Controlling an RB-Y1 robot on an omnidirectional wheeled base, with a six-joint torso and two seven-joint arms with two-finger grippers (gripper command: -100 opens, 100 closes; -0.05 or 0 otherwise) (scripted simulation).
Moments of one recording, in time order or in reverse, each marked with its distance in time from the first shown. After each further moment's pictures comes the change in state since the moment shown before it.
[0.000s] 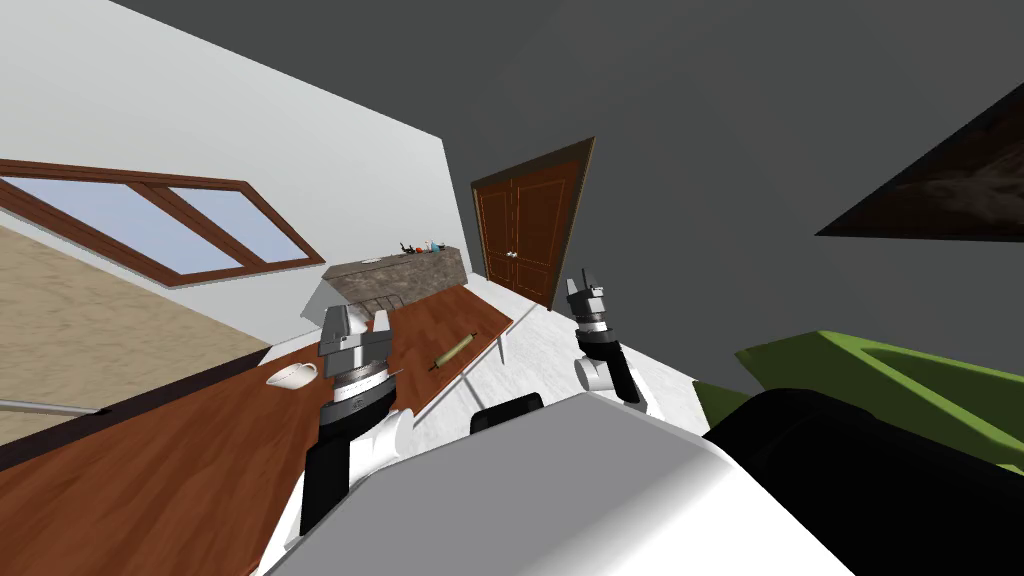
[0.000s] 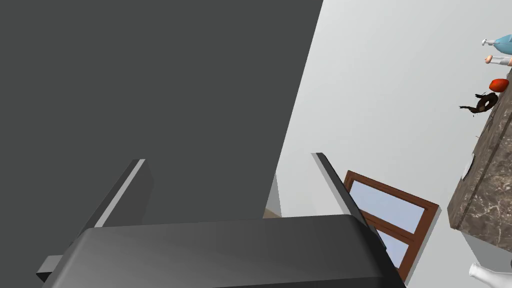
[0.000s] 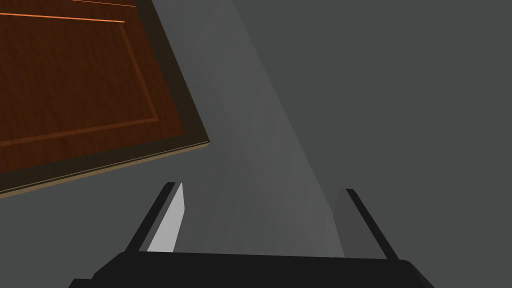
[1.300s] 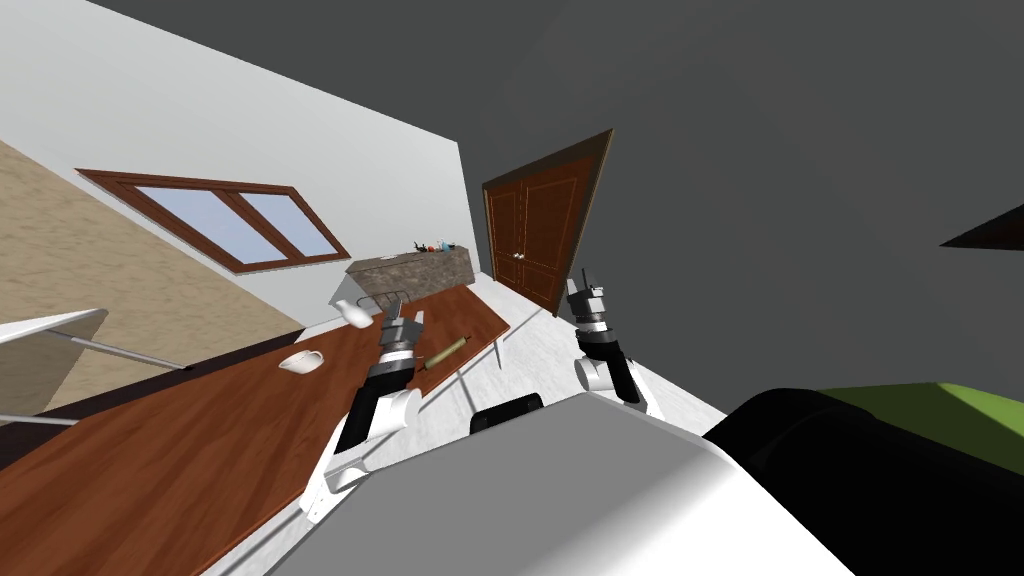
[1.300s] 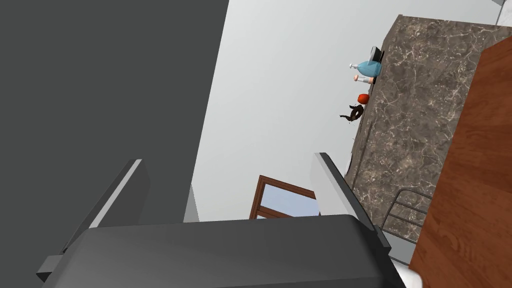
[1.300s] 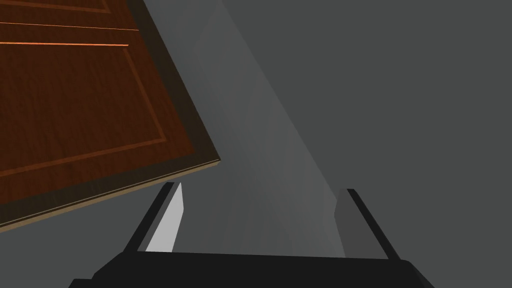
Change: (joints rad) left arm -0.176 0.123 -0.024 0.172 0.095 0.306 0.110; right arm 0.000 0.000 0.000 0.000 0.000 0.000 0.000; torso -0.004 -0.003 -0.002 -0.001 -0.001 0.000
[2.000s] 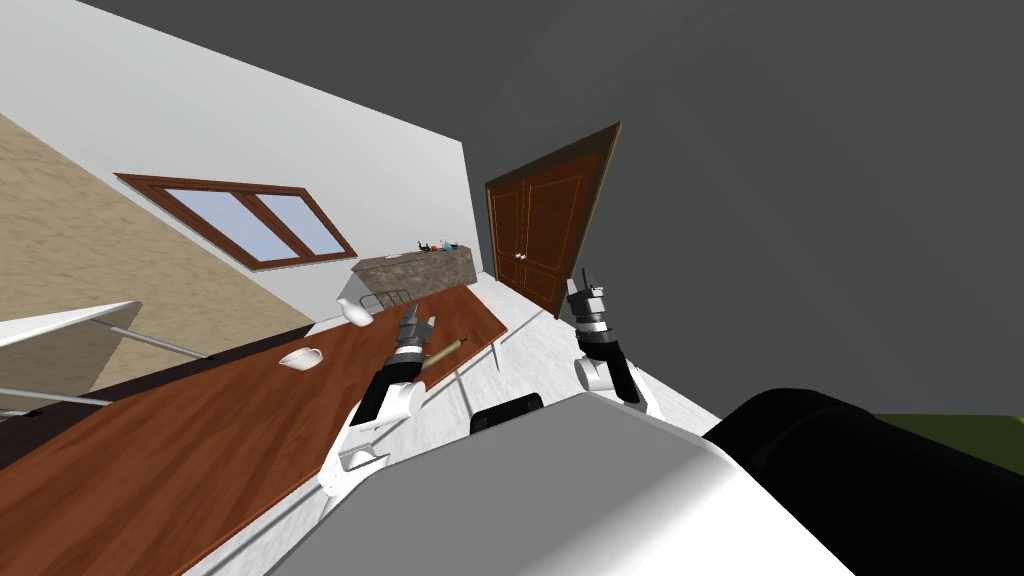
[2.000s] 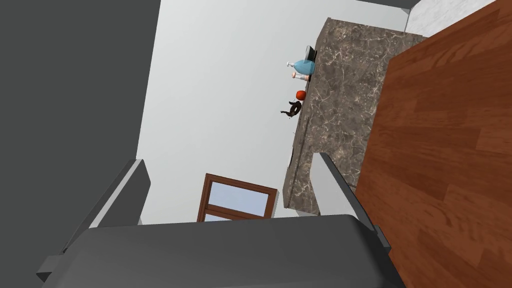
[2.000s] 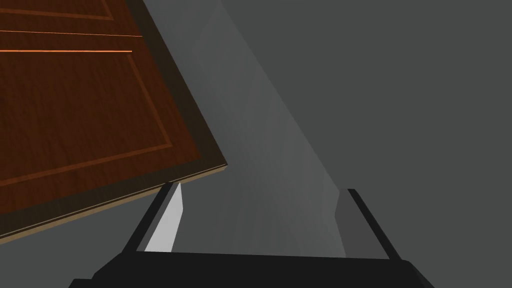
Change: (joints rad) left arm -0.065 0.027 -0.012 0.088 0.053 0.174 0.049; right arm 0.000 0.000 0.000 0.000 0.000 0.000 0.000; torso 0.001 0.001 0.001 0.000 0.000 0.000
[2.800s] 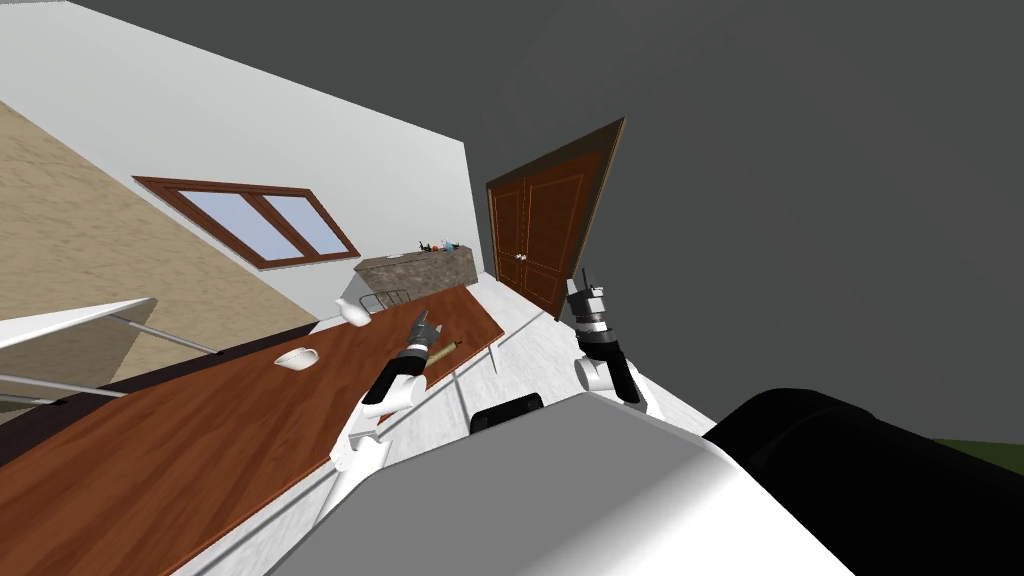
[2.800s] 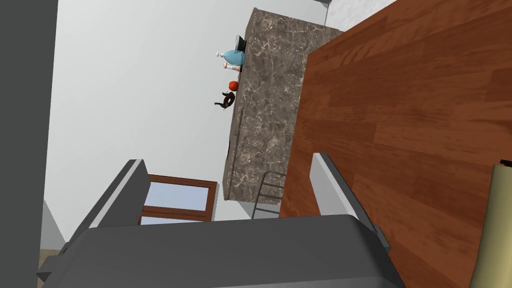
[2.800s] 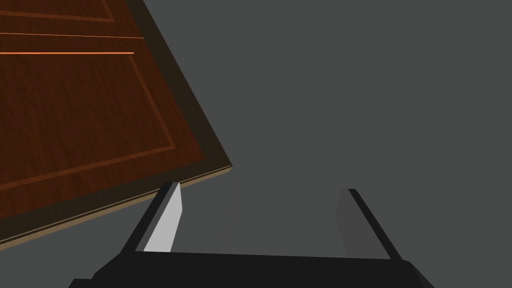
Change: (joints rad) left arm -0.079 0.045 0.005 0.134 0.067 0.187 0.053; right arm 0.000 0.000 0.000 0.000 0.000 0.000 0.000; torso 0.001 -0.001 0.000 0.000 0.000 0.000
